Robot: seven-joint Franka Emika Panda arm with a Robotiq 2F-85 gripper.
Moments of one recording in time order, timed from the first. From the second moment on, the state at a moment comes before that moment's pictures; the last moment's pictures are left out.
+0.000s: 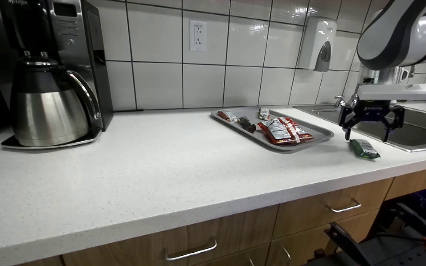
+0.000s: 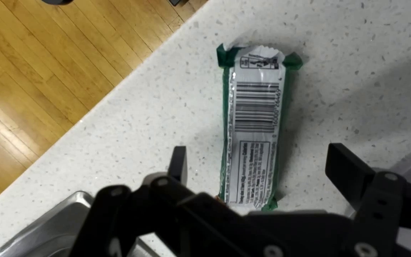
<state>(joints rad) -0.20 0.06 -0.26 -2.59 -0.28 2.64 0.40</state>
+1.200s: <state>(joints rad) -0.18 0.13 -0.27 -2.59 -0.28 2.72 0.40</state>
